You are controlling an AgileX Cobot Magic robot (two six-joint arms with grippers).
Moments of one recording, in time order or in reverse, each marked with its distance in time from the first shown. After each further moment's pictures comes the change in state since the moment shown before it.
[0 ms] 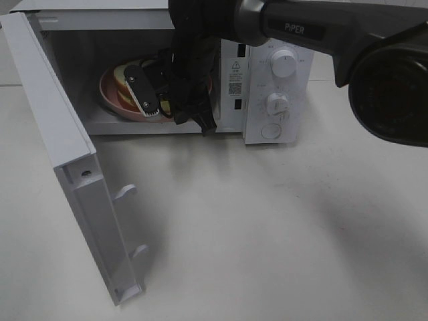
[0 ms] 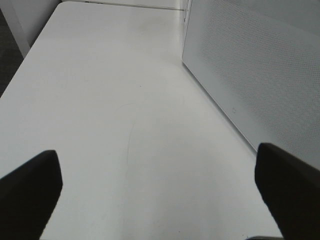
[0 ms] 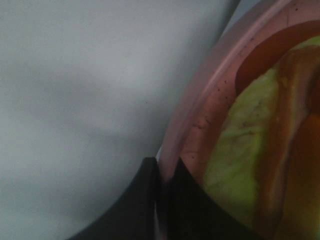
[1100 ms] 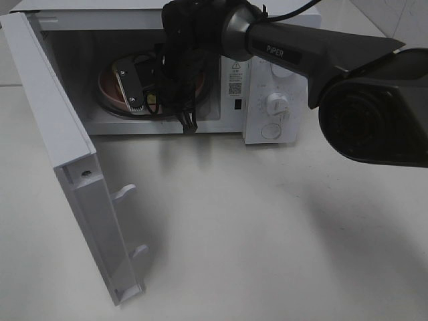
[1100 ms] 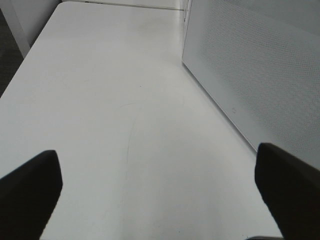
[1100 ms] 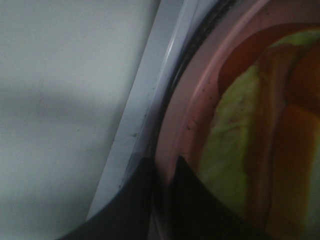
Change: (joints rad) left arm 0.000 0.000 0.000 0.000 0.000 0.000; right arm 0.000 0.117 -0.152 -0.012 -0.093 0.116
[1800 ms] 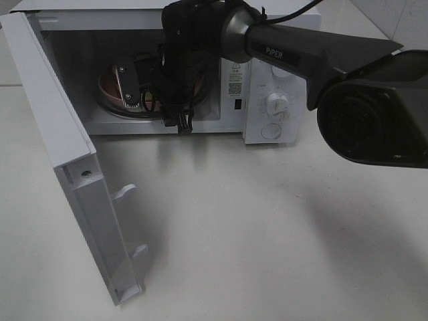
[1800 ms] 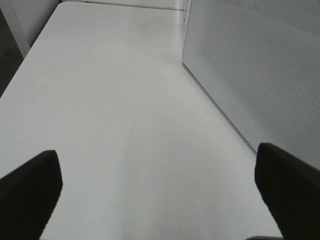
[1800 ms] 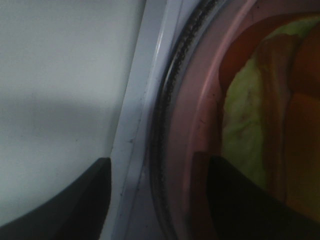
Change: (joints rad) left arm 0.000 0.000 0.000 0.000 0.000 0.000; right arm 0.000 0.006 -0.002 0.000 -0.005 0.098
